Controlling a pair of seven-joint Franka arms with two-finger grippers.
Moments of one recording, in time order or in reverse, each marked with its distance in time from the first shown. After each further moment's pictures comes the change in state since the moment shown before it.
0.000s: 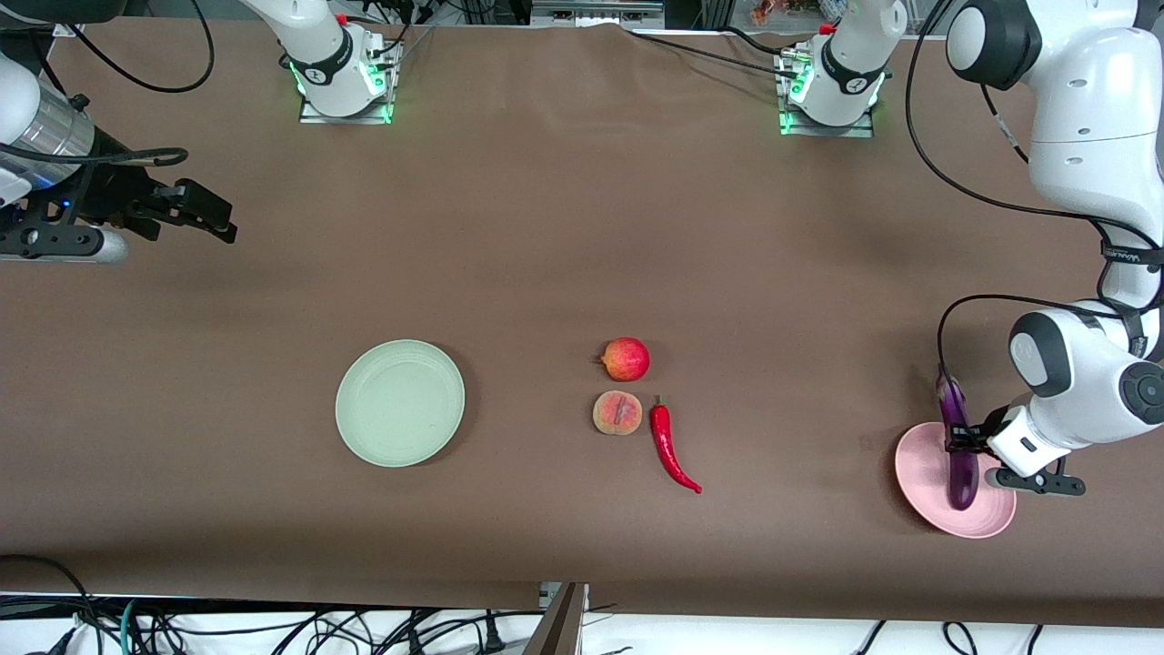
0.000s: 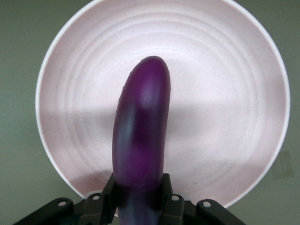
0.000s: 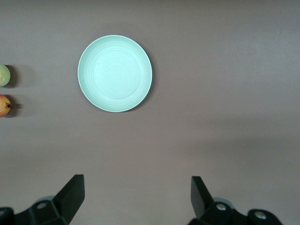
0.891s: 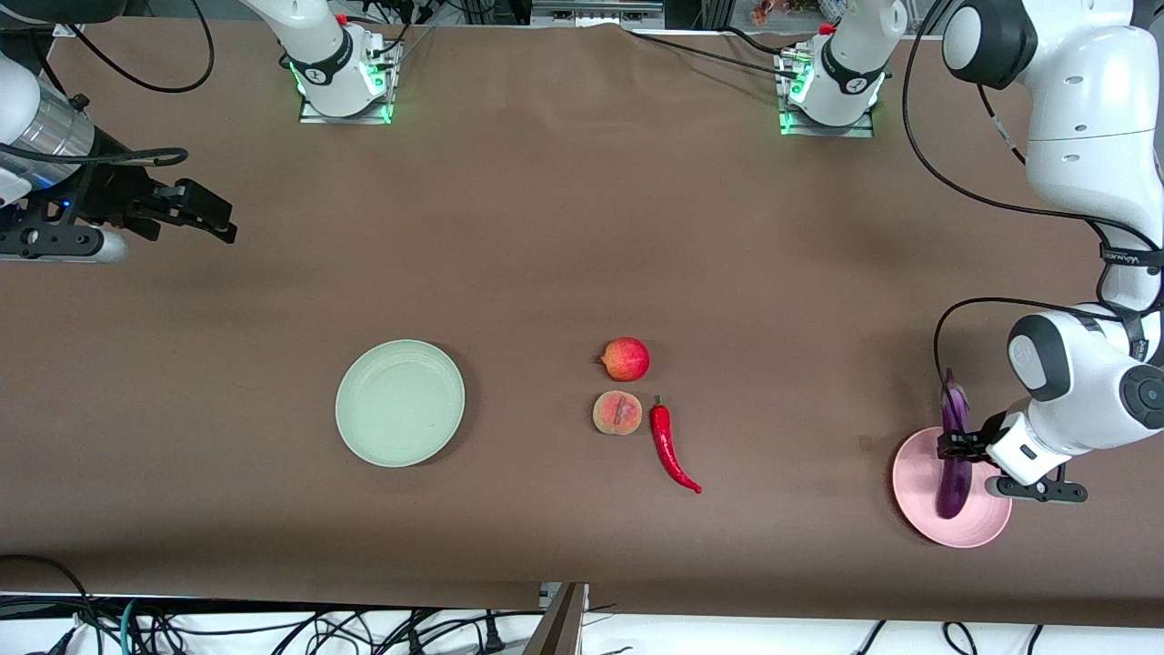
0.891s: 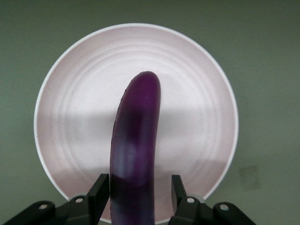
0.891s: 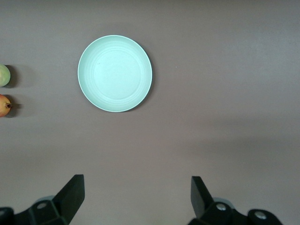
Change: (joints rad) left arm -0.026 0.000 -0.014 0.073 0.000 -0.080 -0.077; right arm 0.000 0.000 0.000 0.000 0.000 0.000 0.000
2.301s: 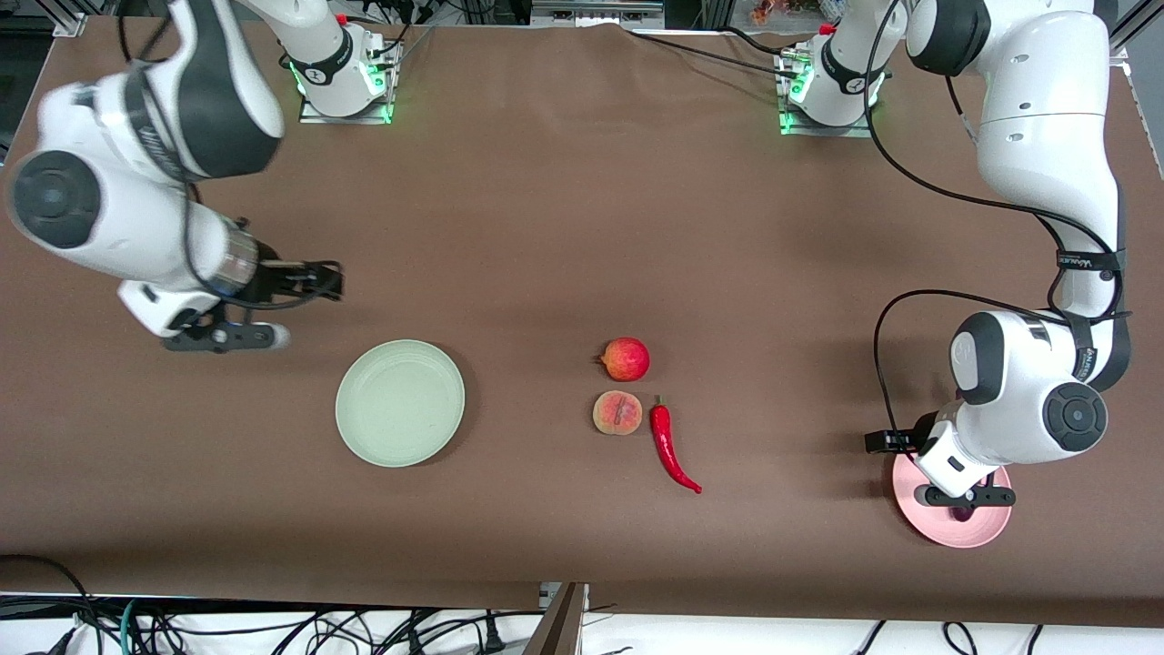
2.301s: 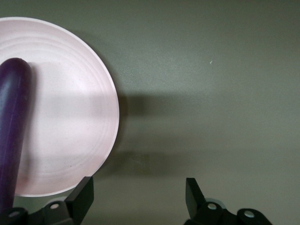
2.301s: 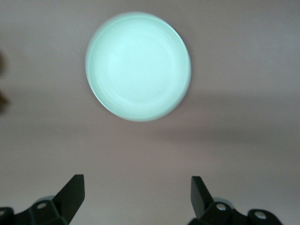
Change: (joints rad) left arm -0.148 -0.014 -0.002 0.074 0.000 -0.167 -0.234; right arm 0.156 0.258 0.009 -0.008 0.009 0.220 0.107
